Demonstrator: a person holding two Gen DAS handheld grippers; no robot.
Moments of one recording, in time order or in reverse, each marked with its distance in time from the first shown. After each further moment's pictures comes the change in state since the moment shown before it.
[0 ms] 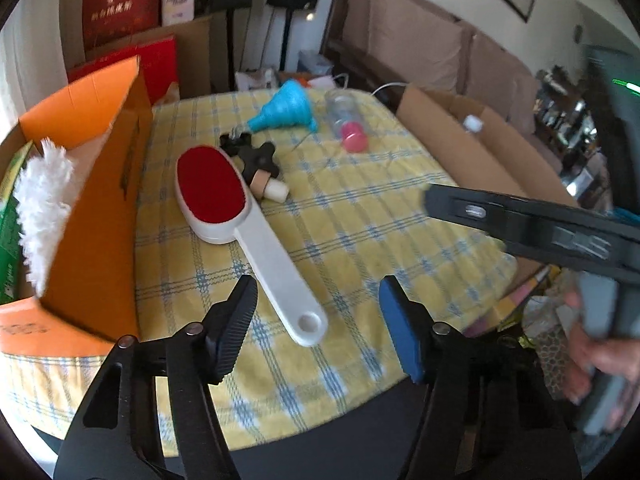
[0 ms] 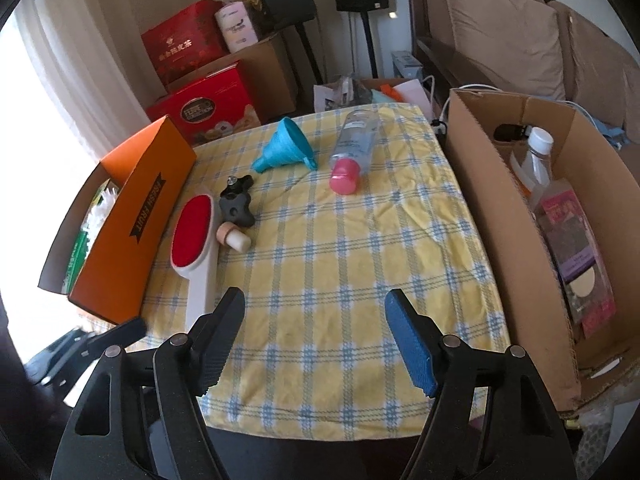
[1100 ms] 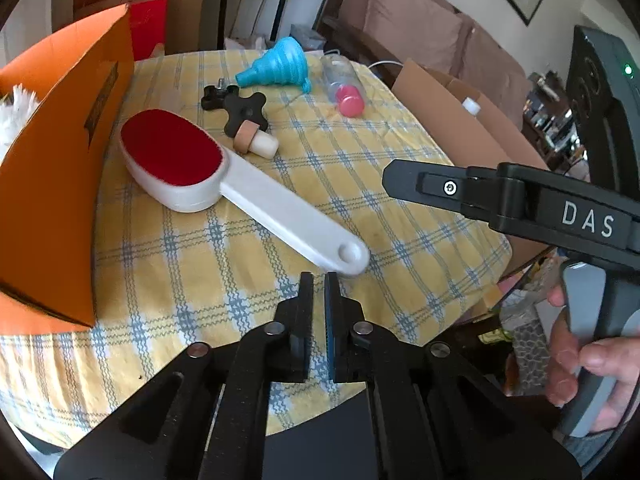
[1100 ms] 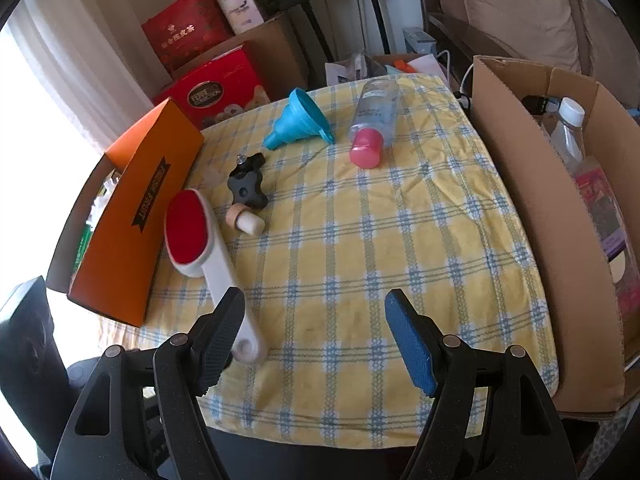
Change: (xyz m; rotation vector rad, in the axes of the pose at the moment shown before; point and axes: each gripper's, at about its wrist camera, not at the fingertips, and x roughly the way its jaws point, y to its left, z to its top) left arm 0.019 0.010 -0.015 -0.052 0.073 -0.104; right arm 0.030 0.008 -0.003 0.020 0.068 0.078
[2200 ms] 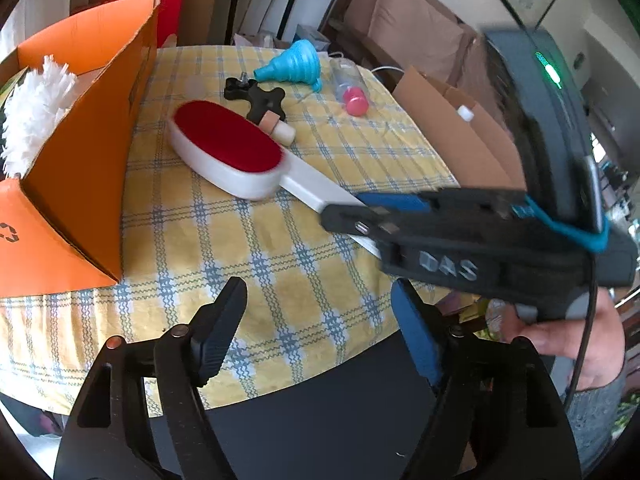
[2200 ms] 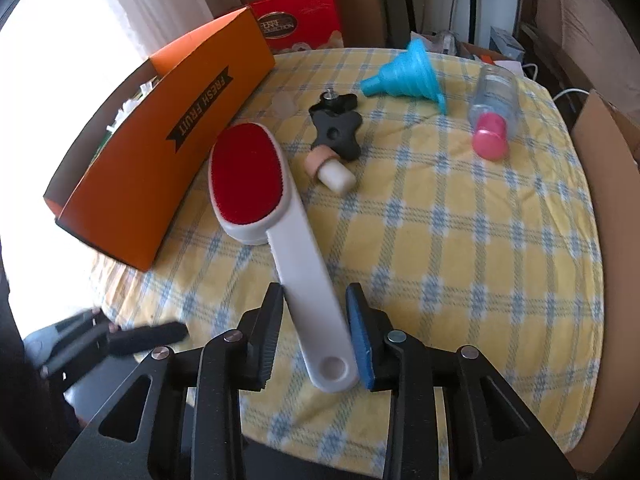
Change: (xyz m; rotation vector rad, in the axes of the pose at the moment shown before) left arm -0.026 0.014 -0.017 -0.057 0.000 -0.041; right arm 0.047 0.046 -0.010 -0.279 0.162 0.047
